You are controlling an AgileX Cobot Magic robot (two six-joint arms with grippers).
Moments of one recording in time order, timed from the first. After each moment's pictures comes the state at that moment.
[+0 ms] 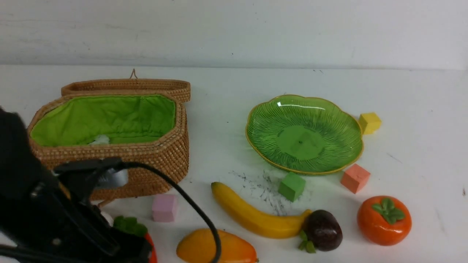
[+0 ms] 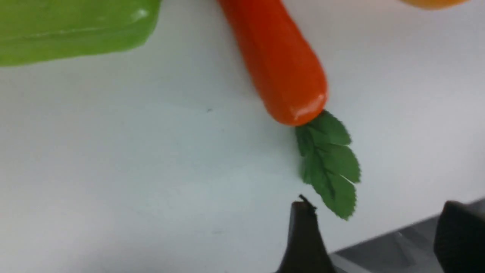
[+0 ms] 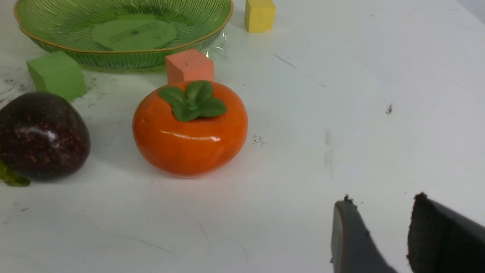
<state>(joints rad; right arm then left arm) 0.00 -0.02 0.02 -0.06 0.38 -0.02 -0.43 1.26 -0.86 -0.24 1.07 -0.30</state>
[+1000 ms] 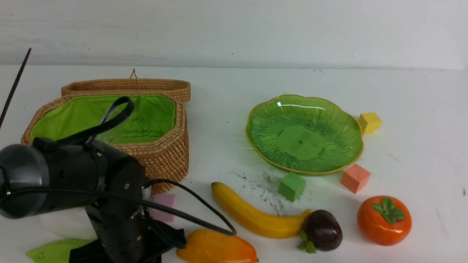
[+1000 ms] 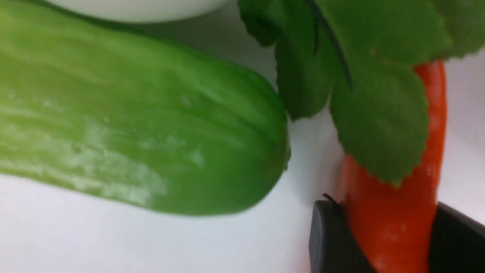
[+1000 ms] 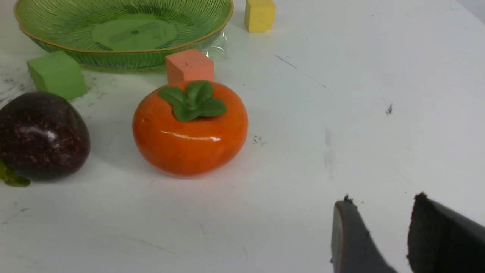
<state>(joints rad) 0.00 -0.02 0.02 -0.06 0.38 -0.02 -0.51 1.64 -0.87 -0.01 0.79 -0.77</state>
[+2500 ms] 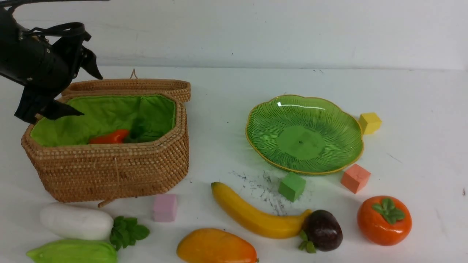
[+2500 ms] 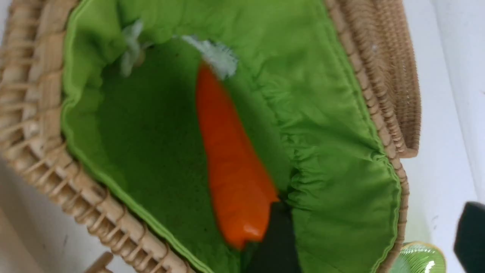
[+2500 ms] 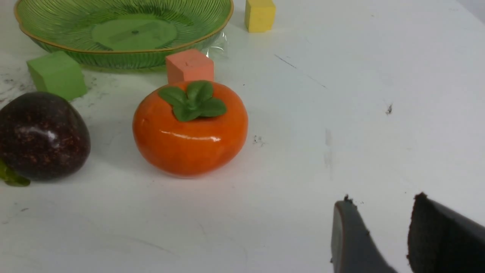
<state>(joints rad) 0.00 -0.02 0.02 -0.06 0.38 -0.02 -0.01 1.62 -1.41 -0.18 0.71 -0.98</state>
